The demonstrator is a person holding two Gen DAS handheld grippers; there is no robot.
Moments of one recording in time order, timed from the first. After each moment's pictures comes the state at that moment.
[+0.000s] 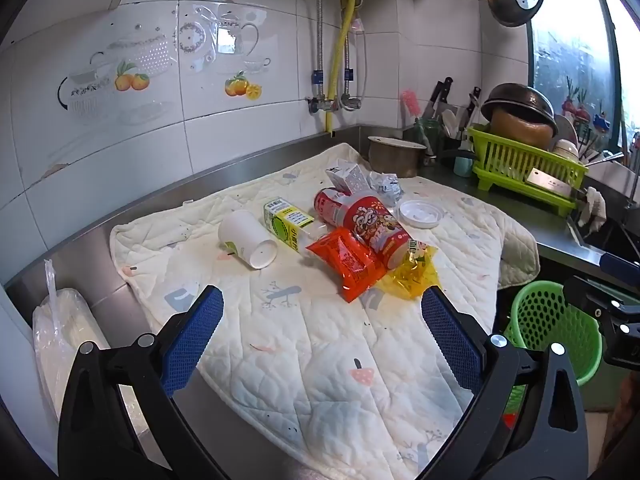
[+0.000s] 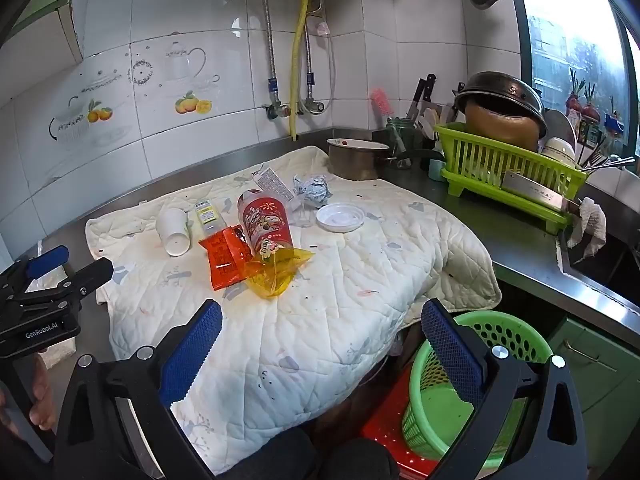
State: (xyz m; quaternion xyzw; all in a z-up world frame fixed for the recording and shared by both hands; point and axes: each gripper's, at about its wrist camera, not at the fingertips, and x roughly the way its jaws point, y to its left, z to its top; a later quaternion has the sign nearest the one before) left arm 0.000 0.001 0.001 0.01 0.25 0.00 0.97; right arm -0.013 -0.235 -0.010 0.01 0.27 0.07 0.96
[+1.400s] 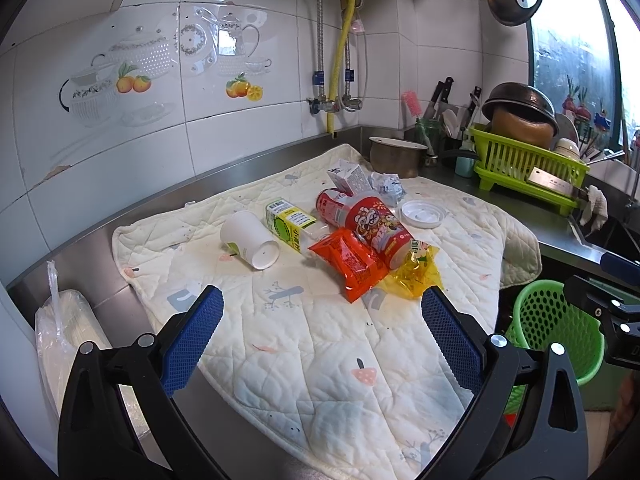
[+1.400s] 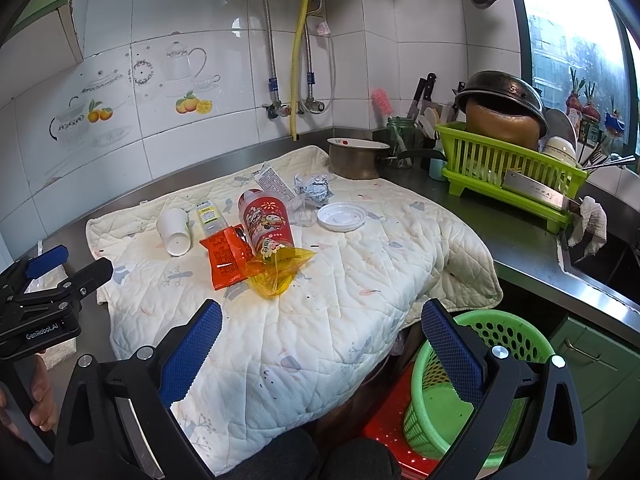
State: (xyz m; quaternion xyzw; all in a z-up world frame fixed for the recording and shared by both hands) left arm -0.001 0.000 0.001 0.01 0.25 0.00 0.97; right arm -0.011 -0.234 -0.010 0.01 0.27 0.07 0.96
